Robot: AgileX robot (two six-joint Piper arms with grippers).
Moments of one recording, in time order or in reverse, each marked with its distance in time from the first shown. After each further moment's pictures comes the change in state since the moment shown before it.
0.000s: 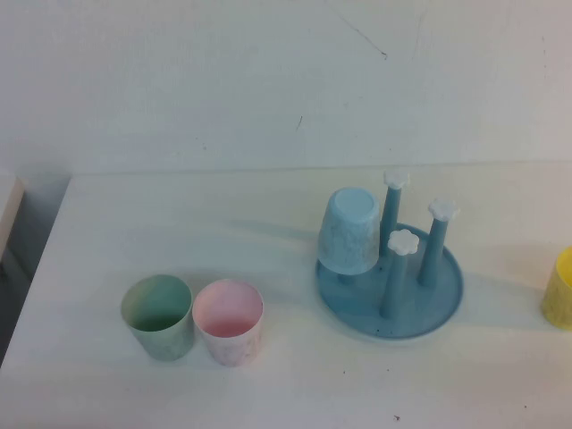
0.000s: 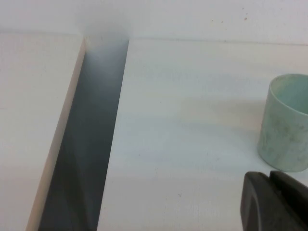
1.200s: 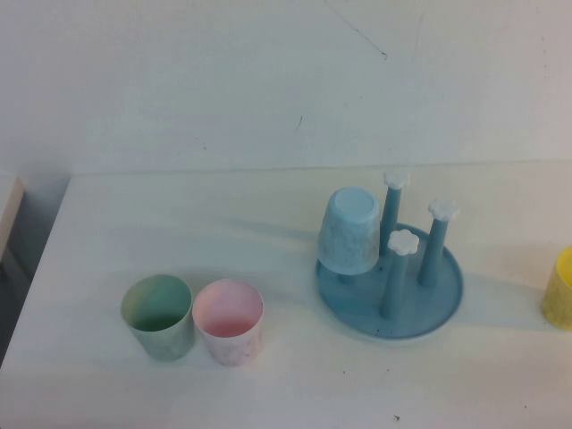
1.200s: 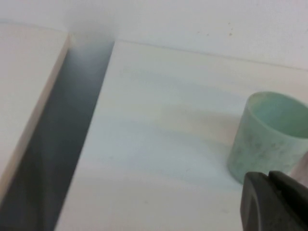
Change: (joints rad) right arm 0.000 0.000 0.000 0.000 0.000 0.000; left arm 0.000 0.000 0.002 -0.094 -0.022 0.000
